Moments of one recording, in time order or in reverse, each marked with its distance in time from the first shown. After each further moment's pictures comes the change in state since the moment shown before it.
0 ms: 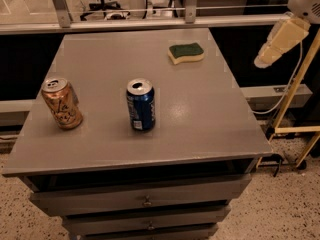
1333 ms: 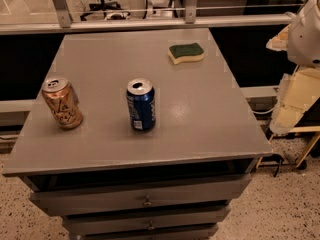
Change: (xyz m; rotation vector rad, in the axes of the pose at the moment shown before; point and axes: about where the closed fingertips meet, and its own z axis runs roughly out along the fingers) arm 0.014 0.144 -0.045 -0.338 0.218 -0.061
